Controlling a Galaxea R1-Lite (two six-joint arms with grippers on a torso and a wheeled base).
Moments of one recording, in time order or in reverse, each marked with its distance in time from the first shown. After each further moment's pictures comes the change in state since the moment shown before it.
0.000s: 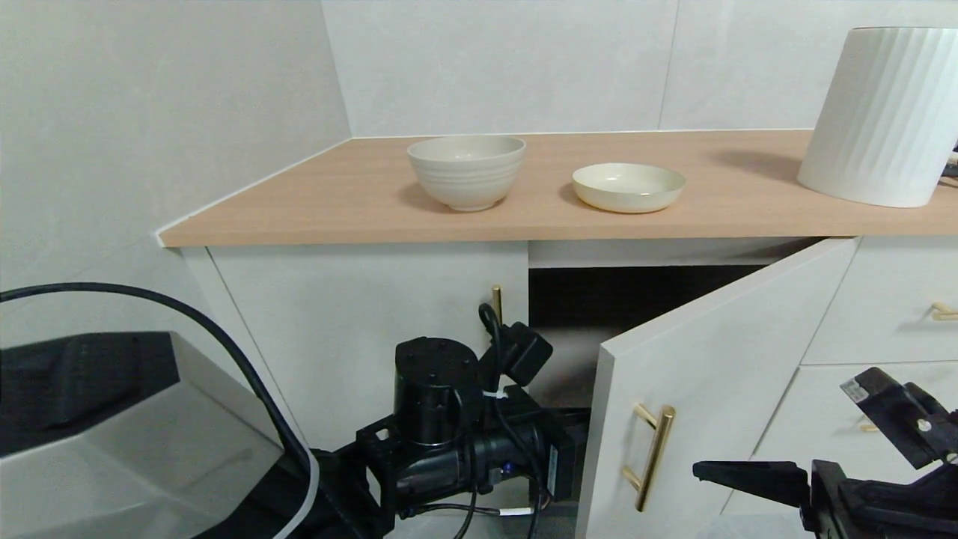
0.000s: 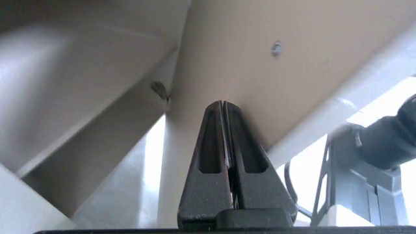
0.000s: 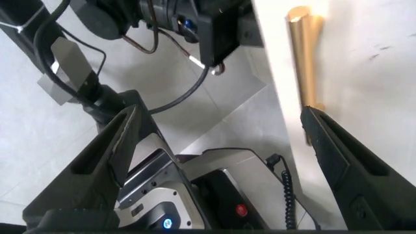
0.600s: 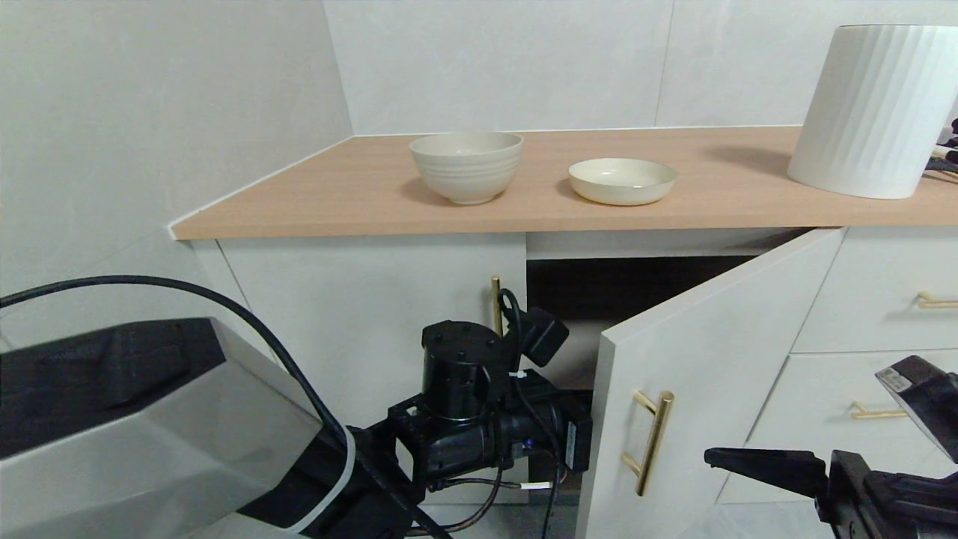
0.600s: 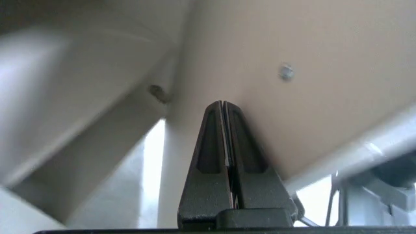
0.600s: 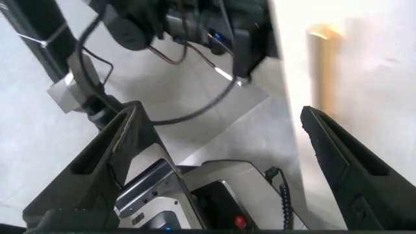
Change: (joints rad) left arm 0.000 0.054 -0.126 0.061 0.011 -0.001; right arm 0.000 -0.054 -0.008 -0.001 -0.006 0.001
